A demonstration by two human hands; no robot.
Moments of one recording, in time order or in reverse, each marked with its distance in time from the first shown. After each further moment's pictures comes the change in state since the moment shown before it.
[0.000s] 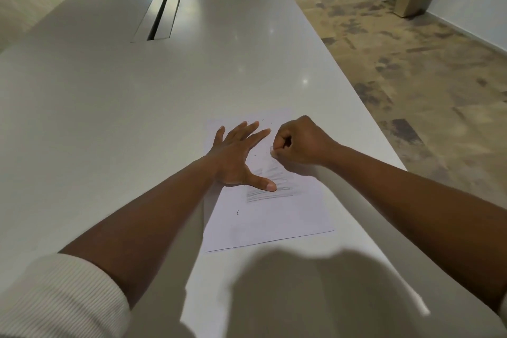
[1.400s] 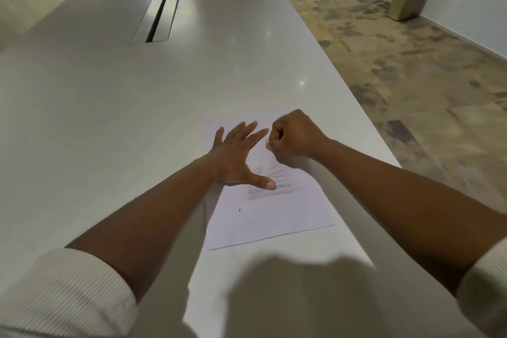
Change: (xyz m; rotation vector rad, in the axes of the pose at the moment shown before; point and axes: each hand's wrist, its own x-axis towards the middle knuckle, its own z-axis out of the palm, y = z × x) left_hand -0.001 0.007 -0.004 0.012 -0.037 -0.013; right_hand 0.013 -0.010 0.002 -0.094 0.021 0.053
